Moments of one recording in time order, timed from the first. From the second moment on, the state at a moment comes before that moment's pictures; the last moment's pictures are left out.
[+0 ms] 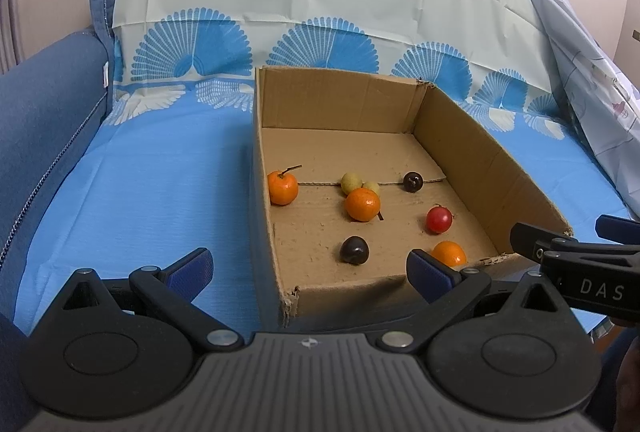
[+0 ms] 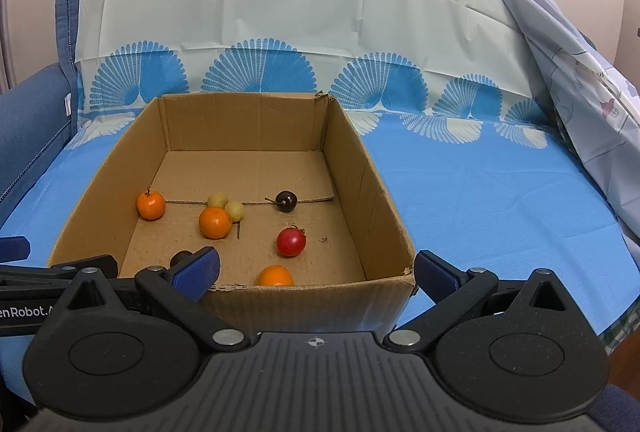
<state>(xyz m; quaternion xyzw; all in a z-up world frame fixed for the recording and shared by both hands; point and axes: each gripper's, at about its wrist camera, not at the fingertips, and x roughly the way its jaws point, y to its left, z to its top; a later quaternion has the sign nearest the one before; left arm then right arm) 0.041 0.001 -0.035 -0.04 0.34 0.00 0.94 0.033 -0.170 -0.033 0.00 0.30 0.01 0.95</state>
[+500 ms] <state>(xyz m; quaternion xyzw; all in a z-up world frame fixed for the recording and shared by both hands) 0.046 -0.002 -0.038 -0.04 0.34 -0.01 0.94 0.036 -0.168 -0.035 0.02 0.30 -0.01 0.95</state>
